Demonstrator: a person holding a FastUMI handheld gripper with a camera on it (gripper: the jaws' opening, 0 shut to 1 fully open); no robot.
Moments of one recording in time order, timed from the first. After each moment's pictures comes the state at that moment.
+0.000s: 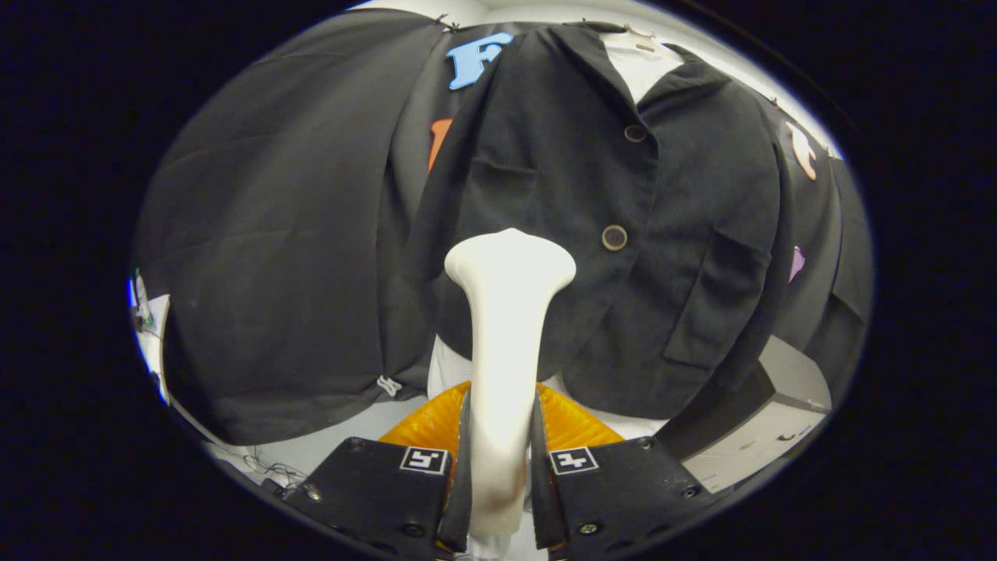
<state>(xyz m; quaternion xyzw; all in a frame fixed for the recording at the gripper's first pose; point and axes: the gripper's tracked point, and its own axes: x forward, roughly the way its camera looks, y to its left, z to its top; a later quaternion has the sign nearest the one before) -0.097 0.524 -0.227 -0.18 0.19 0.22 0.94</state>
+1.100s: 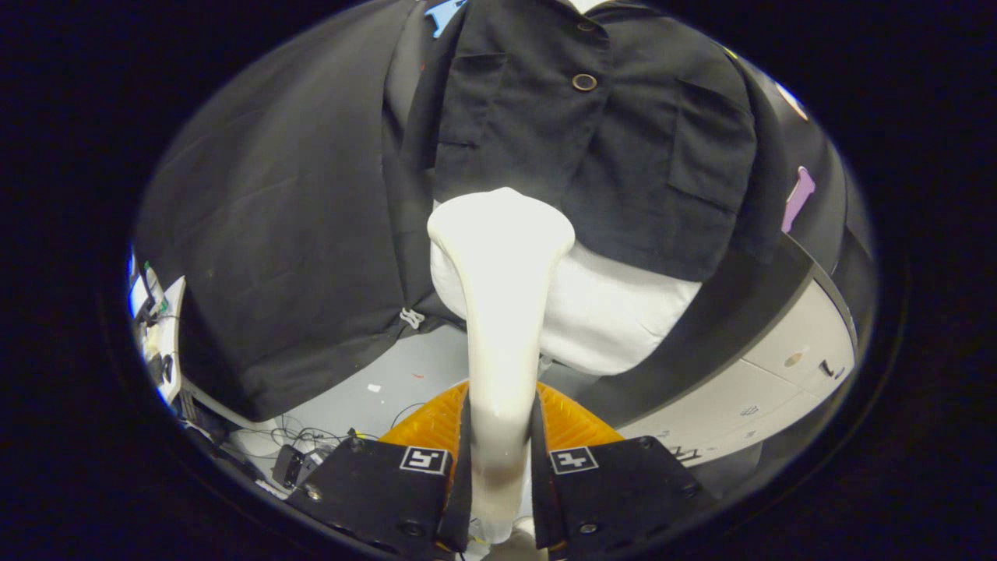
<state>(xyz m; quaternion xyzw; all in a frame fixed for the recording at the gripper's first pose) -0.153 0.437 -0.330 -0.15 0.33 0.22 0.91</state>
